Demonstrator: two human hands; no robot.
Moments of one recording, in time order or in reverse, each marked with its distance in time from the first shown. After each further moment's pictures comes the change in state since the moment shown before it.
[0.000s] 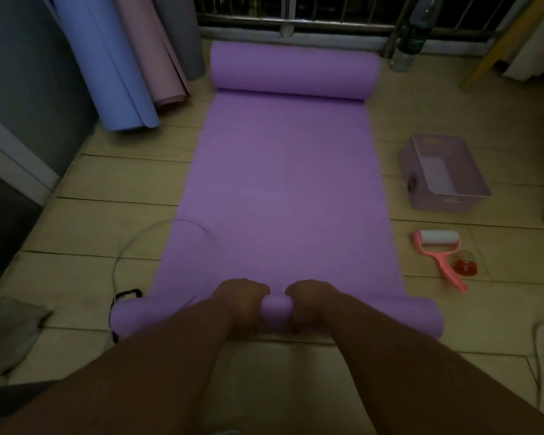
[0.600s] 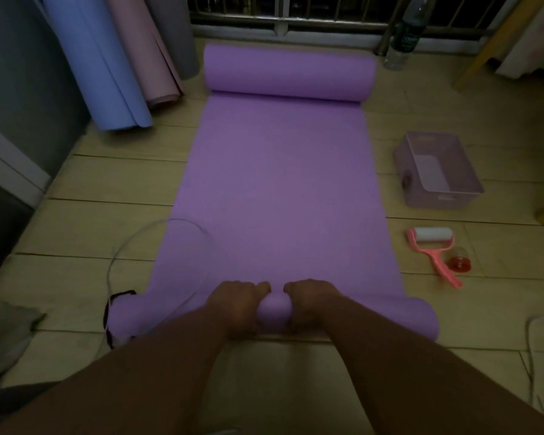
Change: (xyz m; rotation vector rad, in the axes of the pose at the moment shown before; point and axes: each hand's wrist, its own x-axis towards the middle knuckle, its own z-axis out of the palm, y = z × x) left_hand -0.001 0.000 0.016 0.069 0.166 0.051; right_hand 0.000 0.012 0.008 -0.019 0.032 0.007
